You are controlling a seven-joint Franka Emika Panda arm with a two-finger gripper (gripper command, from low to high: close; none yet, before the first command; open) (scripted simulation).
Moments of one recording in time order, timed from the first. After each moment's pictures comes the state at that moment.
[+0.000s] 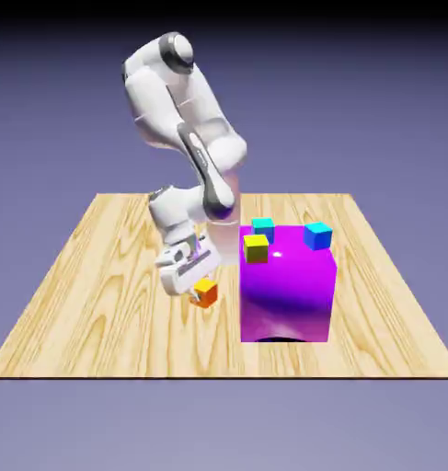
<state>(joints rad) 1.18 -0.46 -1.71 -2.99 0.00 3.07 -0.76</state>
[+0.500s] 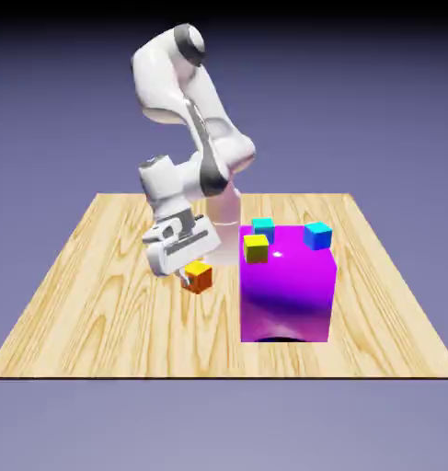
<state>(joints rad) 0.90 -0.51 -1.23 -2.72 -0.18 2.74 -0.26</state>
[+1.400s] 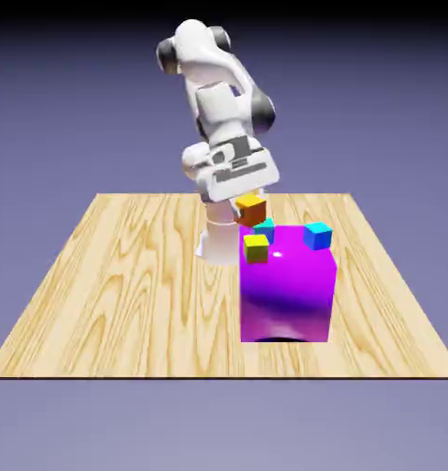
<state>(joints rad) 0.35 -0.74 -0.26 -2.79 0.07 2.47 0.28</state>
